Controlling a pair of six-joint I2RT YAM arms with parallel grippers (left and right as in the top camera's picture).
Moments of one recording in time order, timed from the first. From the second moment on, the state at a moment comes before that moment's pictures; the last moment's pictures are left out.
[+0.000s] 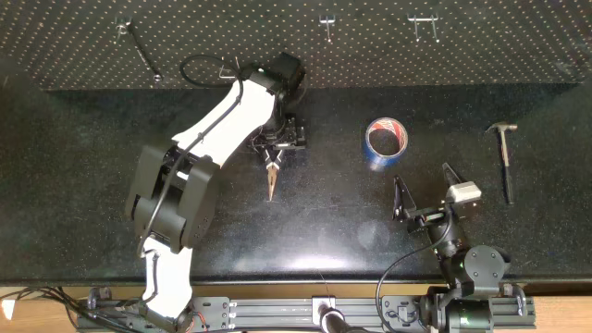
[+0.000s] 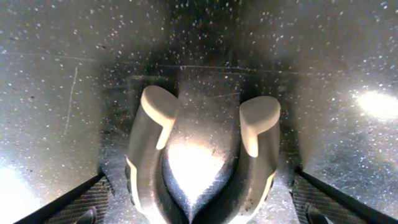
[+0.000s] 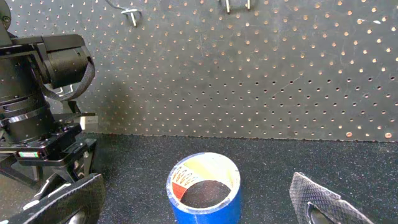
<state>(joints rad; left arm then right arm) -0.46 2.14 1.61 -1.09 0.06 -0.56 -0.05 0.01 0.01 -0.05 -0.32 0.12</state>
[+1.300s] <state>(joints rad) -0.45 1.38 1.41 -0.58 -0.55 -0.49 -0.05 0.01 0.01 -0.05 -0.32 0.12</state>
